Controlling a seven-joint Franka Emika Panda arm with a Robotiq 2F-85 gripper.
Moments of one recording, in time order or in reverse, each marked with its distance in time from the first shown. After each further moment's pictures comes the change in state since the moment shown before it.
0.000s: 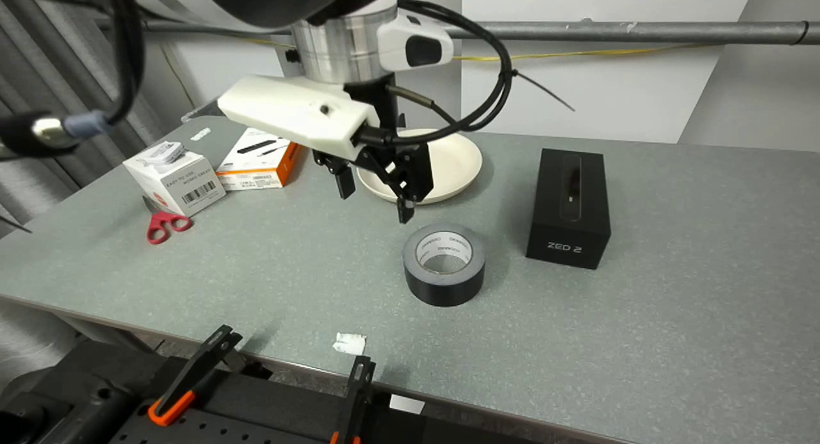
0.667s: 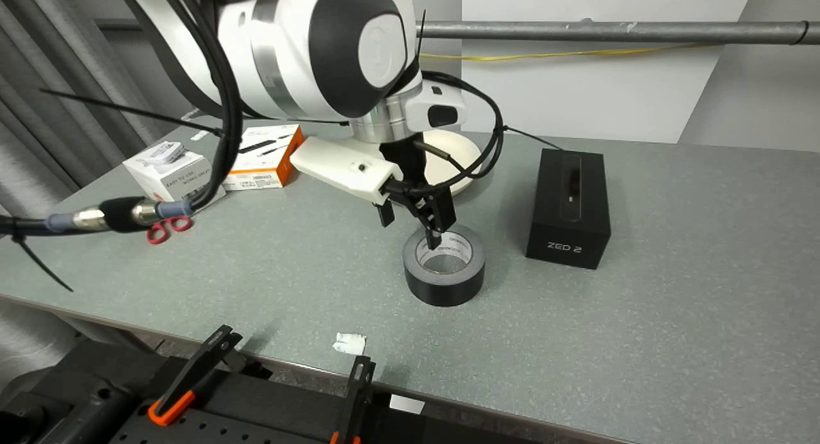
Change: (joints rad) arm 0.052 0.347 -0.062 0.159 -0.163 0.160 0.283
